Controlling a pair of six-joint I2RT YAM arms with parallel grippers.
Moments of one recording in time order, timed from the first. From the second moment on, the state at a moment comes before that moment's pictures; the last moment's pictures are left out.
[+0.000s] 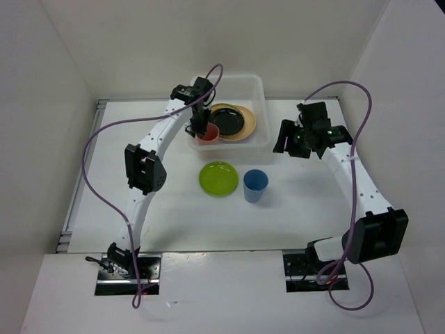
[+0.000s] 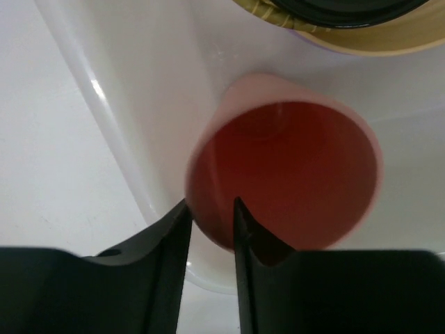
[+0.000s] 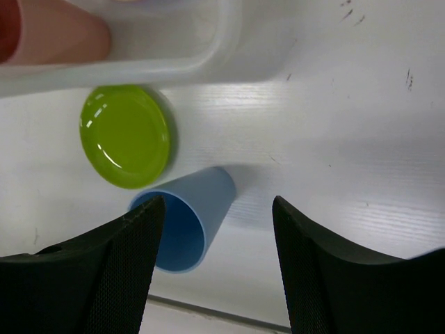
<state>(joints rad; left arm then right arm) -0.43 2.39 2.52 -1.30 -0.12 -0.18 0.18 1.36 1.33 -0.82 -0.12 0.38</state>
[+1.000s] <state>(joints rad) -0.44 2.25 2.56 -1.31 -0.04 -0.19 0.43 1.42 1.16 -0.85 -0.03 0.41</state>
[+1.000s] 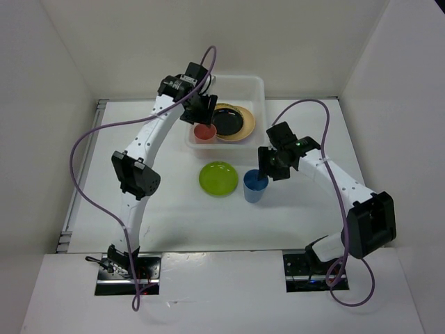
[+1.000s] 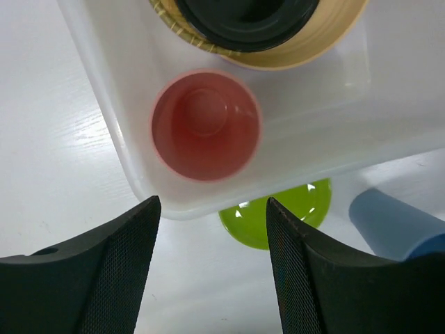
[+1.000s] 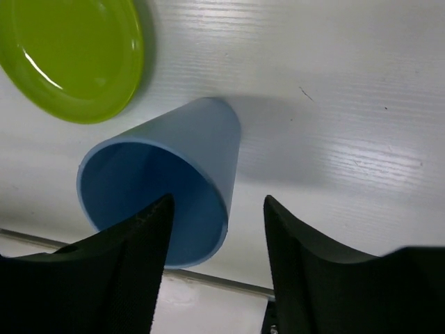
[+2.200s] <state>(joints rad) -0.44 1.91 2.70 -1.29 -0.07 -0.22 0.44 1.58 1.77 -0.97 -0.01 0.40</state>
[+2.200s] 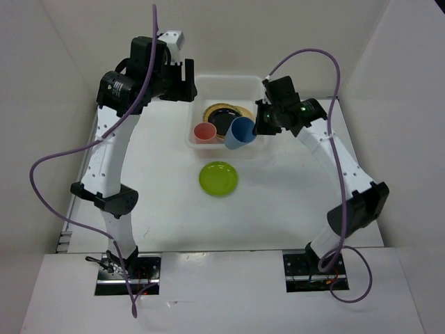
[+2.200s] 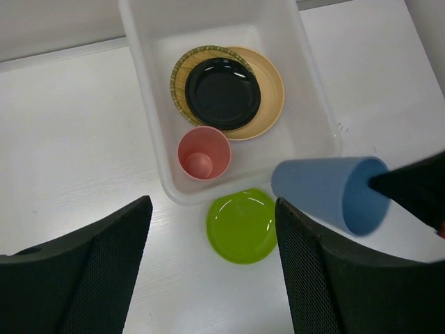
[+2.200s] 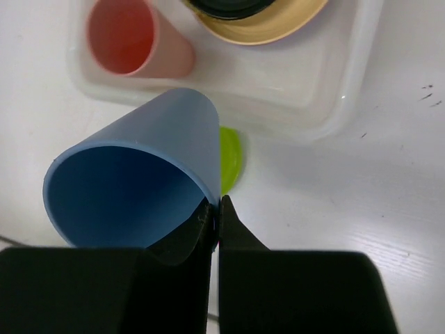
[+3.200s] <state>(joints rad) -0.44 1.79 2.59 -1.29 -0.10 -0.22 0.35 1.92 1.80 -0.83 0.13 0.41</state>
